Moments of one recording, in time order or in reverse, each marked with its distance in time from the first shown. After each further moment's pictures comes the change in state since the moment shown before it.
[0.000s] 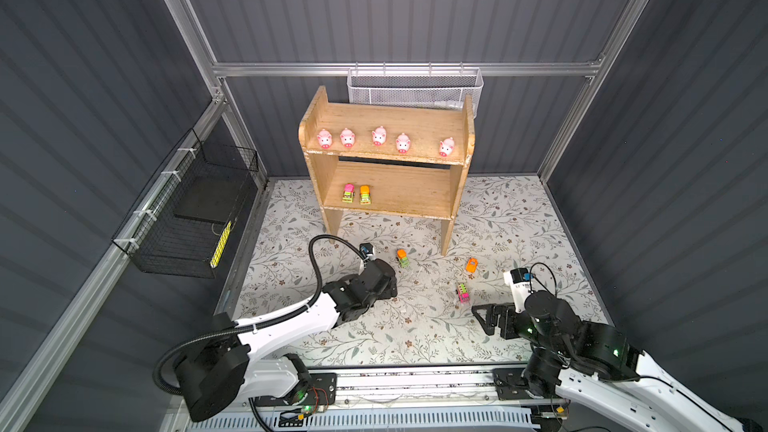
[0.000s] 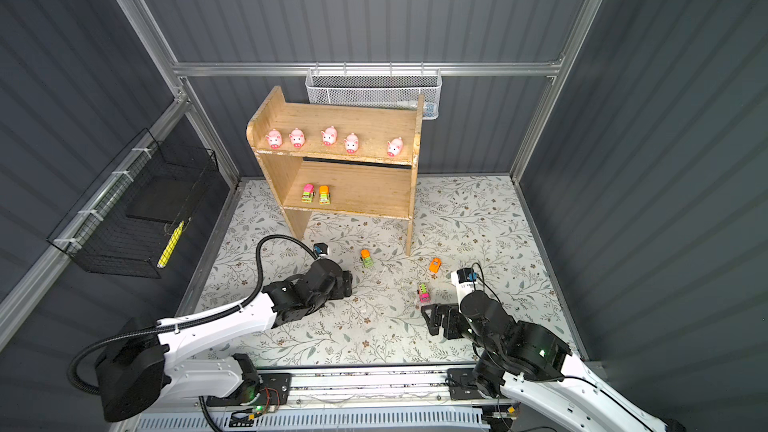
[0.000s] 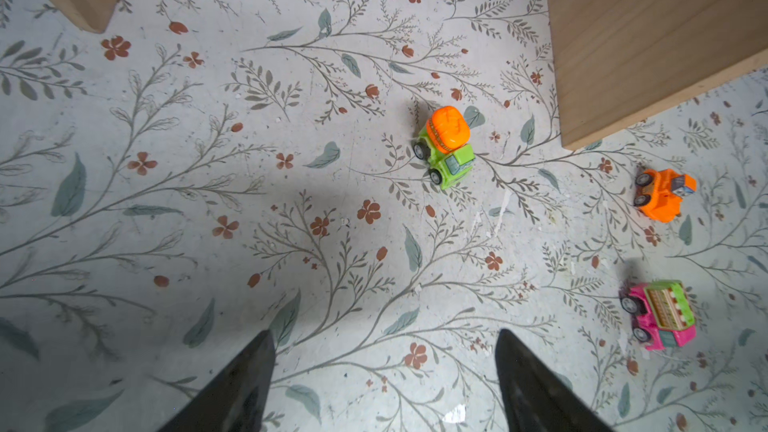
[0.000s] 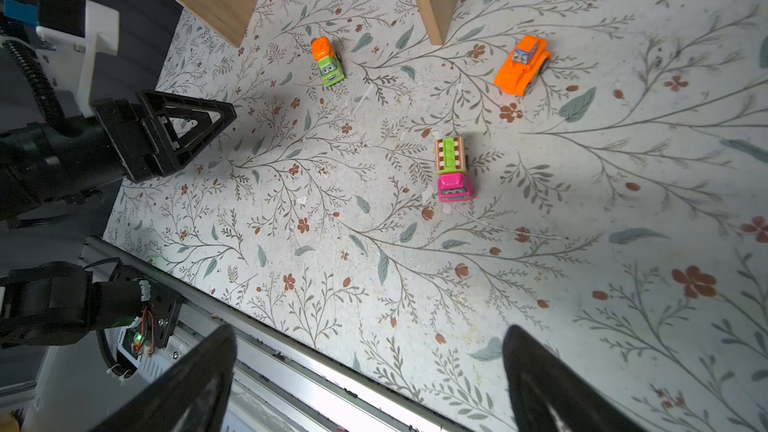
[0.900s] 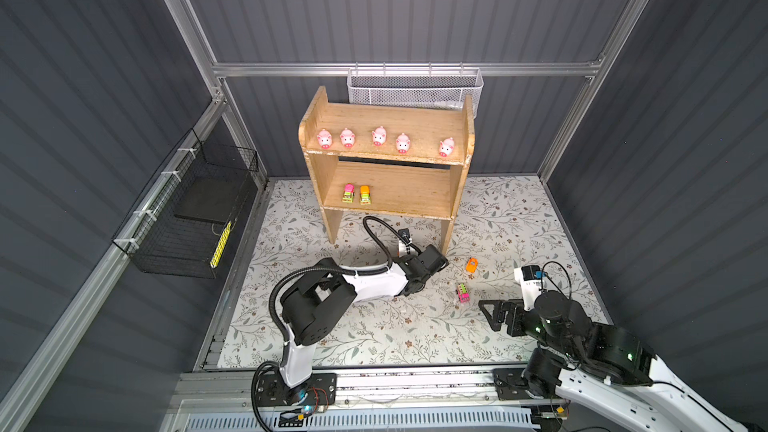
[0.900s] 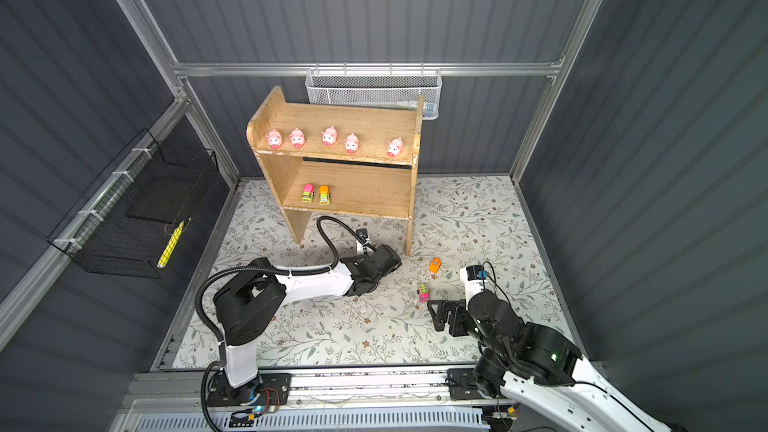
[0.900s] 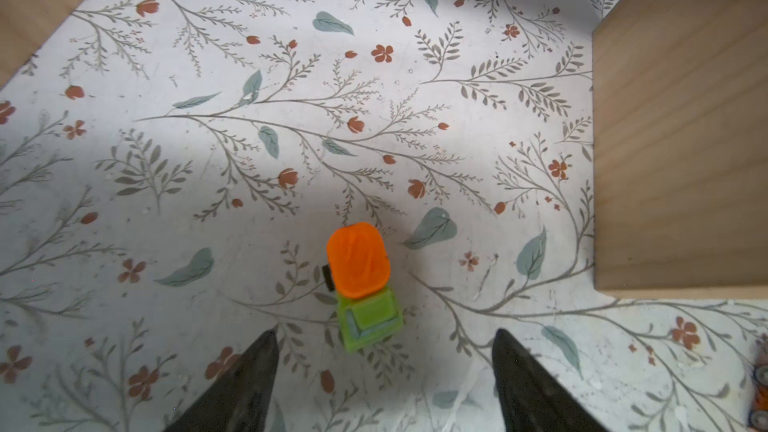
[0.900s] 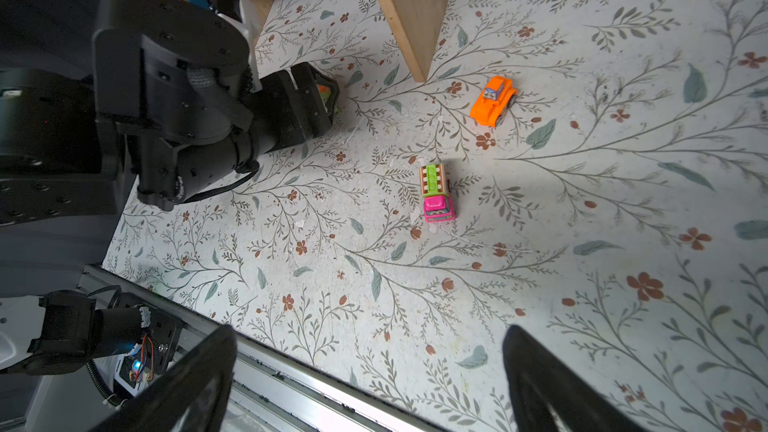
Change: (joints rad) left arm -0.047 0.640 0.510 -0.011 -0.273 -0.134; right arm 0.000 -0.025 0.066 -0.040 0.061 -0.002
